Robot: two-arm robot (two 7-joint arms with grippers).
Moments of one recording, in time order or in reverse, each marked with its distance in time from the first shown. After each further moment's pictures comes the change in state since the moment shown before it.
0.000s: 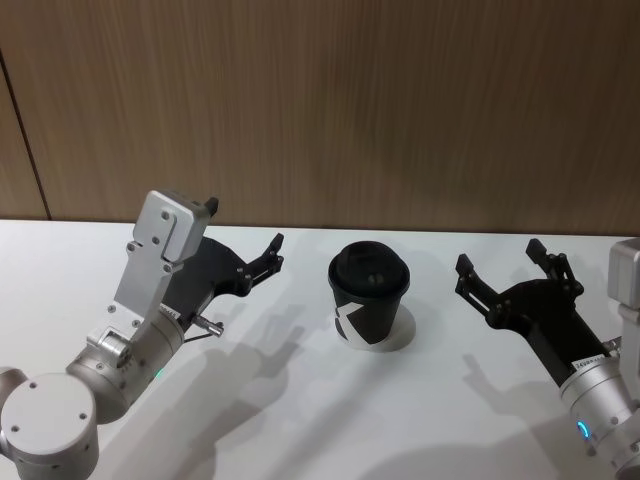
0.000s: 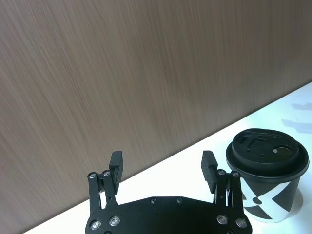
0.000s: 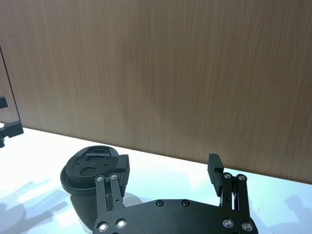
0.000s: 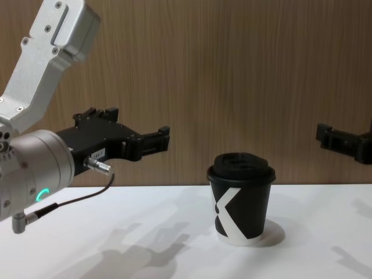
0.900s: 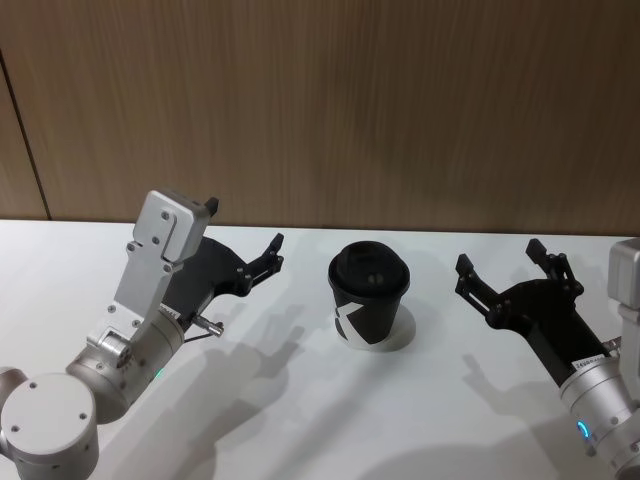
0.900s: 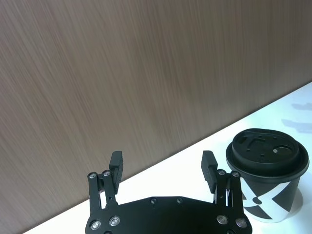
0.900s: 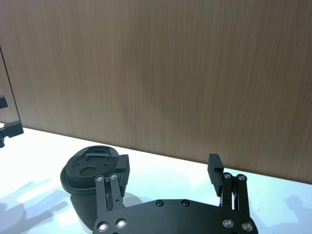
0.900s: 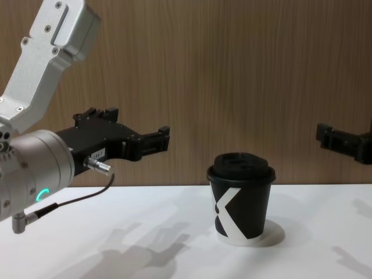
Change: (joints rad) left arm 0.000 0.000 0.000 0.000 0.000 0.000 0.000; right arm 0.000 0.000 0.000 0.000 0.000 0.000 0.000
